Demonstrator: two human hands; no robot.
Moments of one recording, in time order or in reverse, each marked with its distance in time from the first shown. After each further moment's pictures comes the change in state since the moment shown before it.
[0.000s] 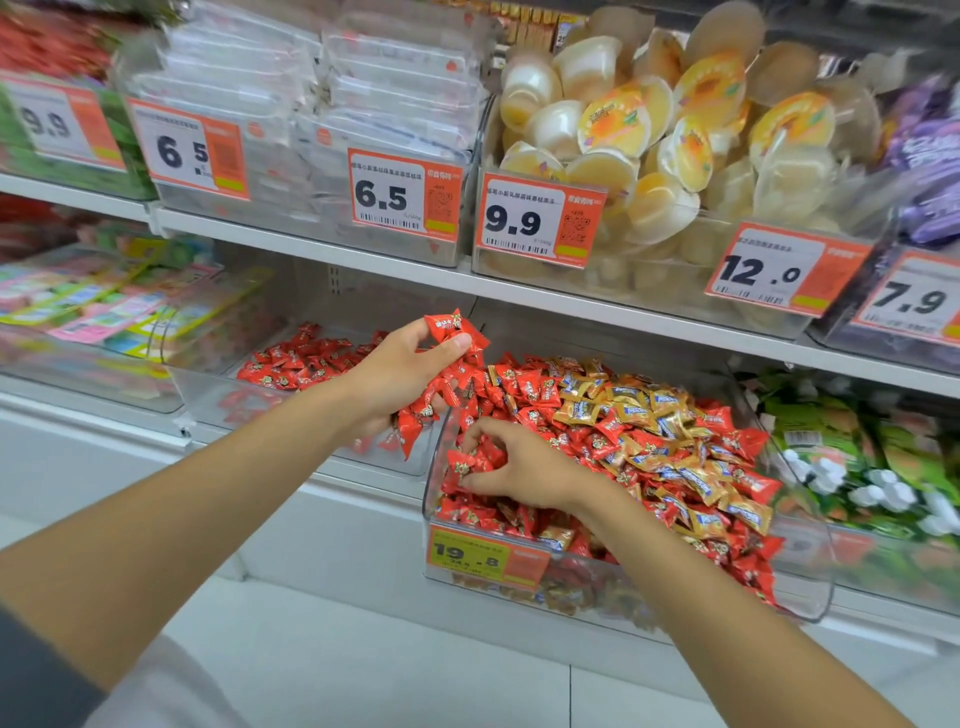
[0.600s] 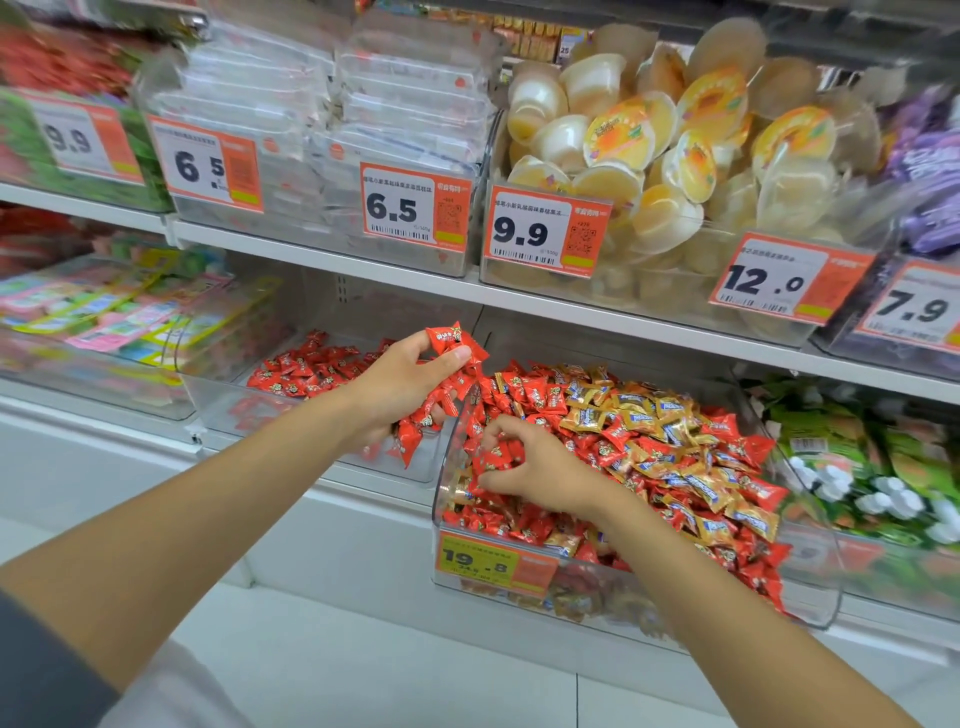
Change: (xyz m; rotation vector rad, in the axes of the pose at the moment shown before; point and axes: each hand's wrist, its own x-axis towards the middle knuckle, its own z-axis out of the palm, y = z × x) left_hand 0.002 -0.006 -0.009 0.031 0.000 -0.018; right_hand -0.006 -0.003 -0.003 0.099 0.064 0.007
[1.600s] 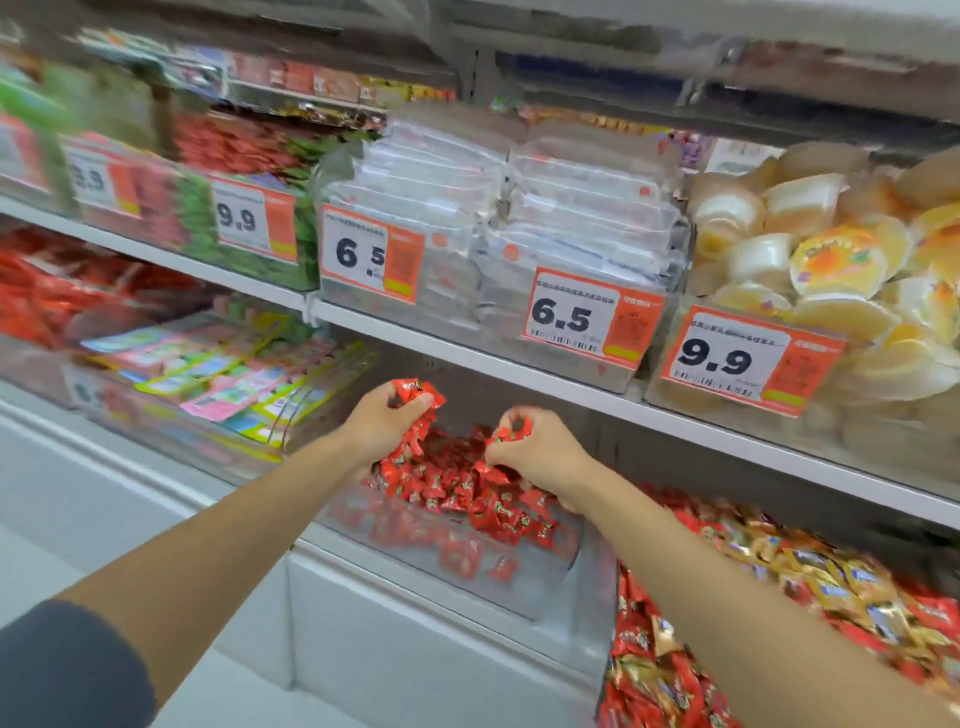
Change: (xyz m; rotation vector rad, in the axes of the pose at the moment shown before) left_hand 0.077 -0.059 -0.166 0.106 0.364 0.002; right_hand 0.168 -0.095 0.044 0.044 0.207 0.102
